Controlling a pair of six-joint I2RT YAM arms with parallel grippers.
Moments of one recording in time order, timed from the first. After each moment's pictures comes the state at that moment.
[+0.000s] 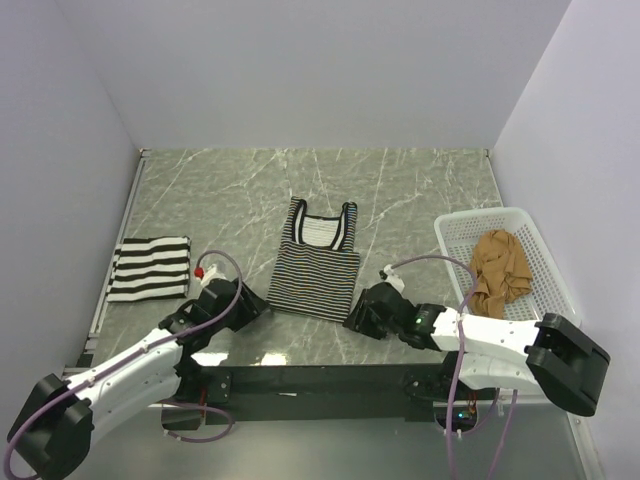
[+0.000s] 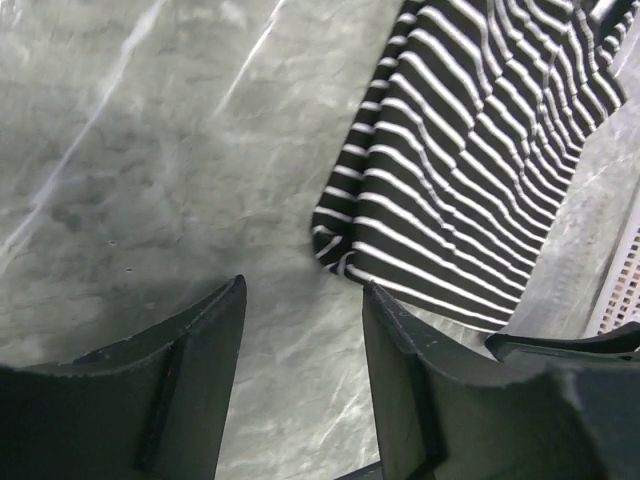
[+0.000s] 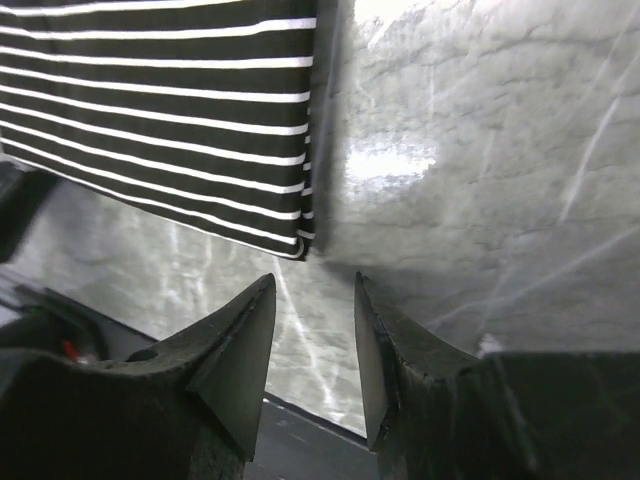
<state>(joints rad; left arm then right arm) -0.62 0.78 0.21 -0.16 -0.10 -1.13 0.95 1.11 0.35 -0.12 0.12 1.18</state>
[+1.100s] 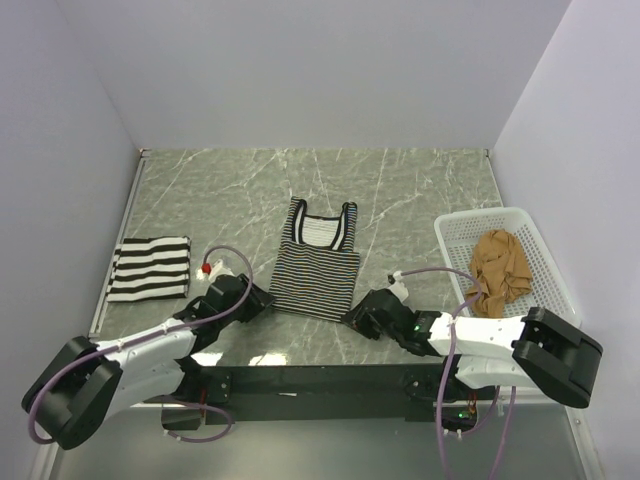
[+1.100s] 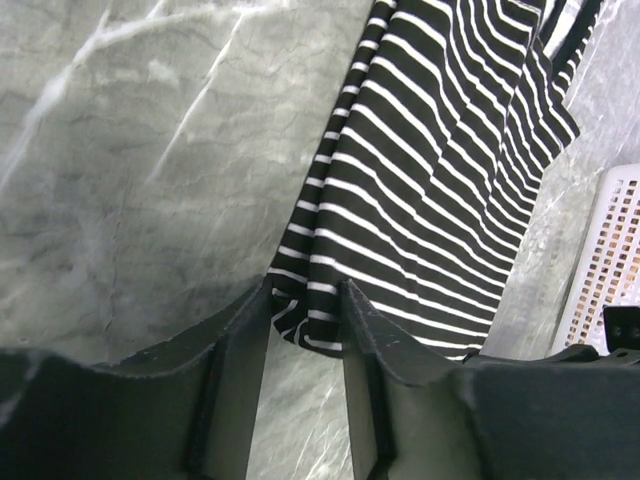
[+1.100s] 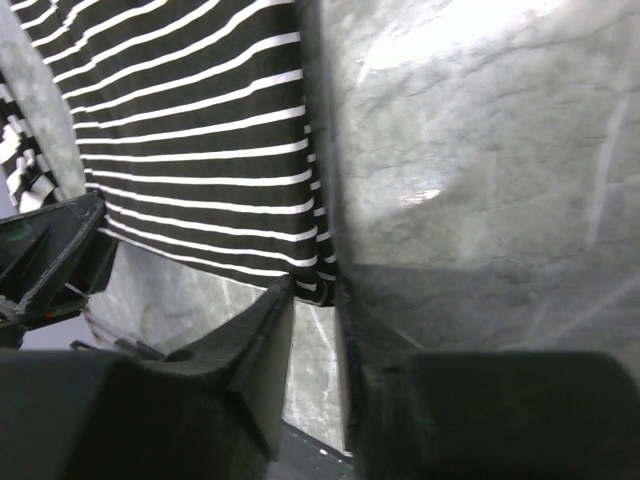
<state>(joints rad) -0.61 1.01 0.17 0.18 -0.08 -1.15 0.98 1.17 0.26 0.13 0.22 1.43</state>
